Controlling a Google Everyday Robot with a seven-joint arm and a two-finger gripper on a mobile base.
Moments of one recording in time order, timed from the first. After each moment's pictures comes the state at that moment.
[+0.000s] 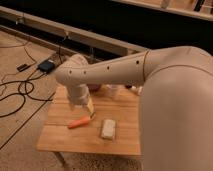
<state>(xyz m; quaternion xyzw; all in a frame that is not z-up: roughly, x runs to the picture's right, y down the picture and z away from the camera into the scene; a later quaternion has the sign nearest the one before) -0.117 0.109 0.710 -0.22 0.27 0.74 0.57</state>
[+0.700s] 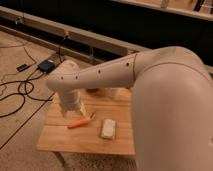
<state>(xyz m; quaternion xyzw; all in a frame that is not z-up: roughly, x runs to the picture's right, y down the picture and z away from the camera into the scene) -0.165 0.143 0.704 -0.27 0.24 0.65 0.67</state>
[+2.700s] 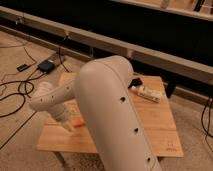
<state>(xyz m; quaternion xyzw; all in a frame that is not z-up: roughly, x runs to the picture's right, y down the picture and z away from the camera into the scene) -0.184 0.200 0.804 -0.33 0.16 -0.04 0.93</state>
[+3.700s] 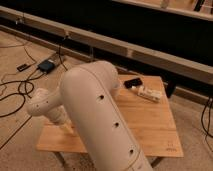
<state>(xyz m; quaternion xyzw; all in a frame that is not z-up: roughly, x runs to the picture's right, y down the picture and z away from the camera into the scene) -0.200 0.215 0.836 -0.33 0.18 -0.07 0.93</state>
